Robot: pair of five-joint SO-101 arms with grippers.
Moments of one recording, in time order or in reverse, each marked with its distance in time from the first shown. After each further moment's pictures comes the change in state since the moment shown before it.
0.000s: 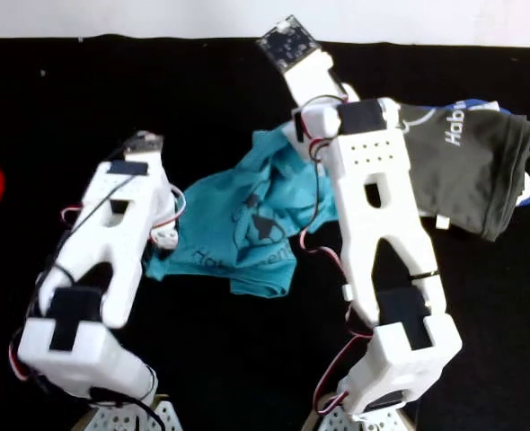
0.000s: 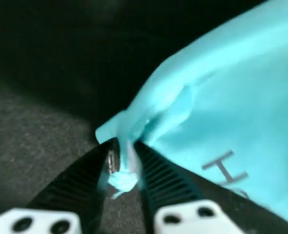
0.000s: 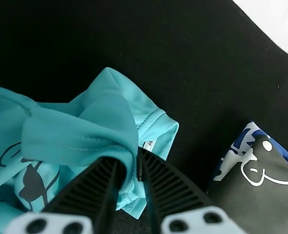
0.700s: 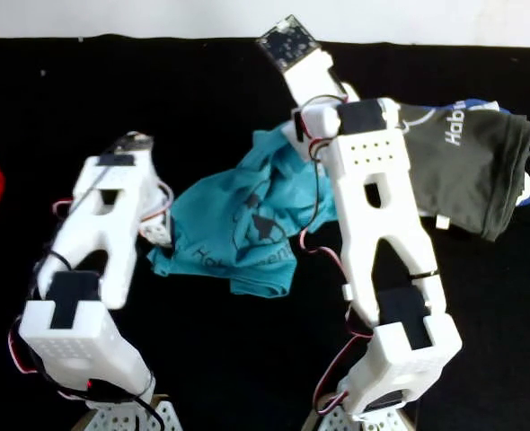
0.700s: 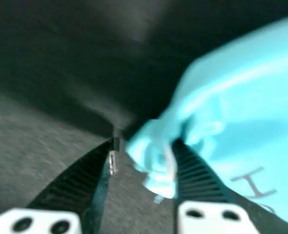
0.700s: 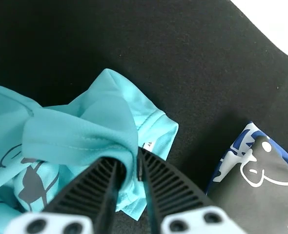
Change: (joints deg) left arm -0.2 4.1 -5.4 2.7 -2.2; right arm 0.0 0.0 0.0 -0.4 0.0
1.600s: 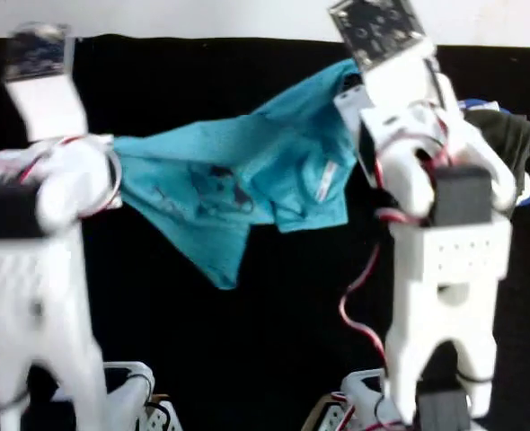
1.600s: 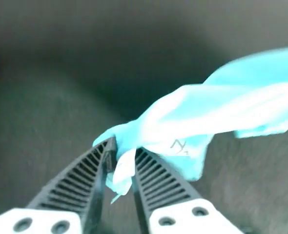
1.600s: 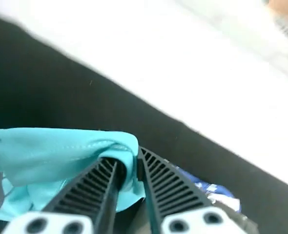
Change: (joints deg) left arm -4.0 -43.3 -28.4 23.5 0.4; right arm 5.5 -31.6 0.6 -1.5 0.0
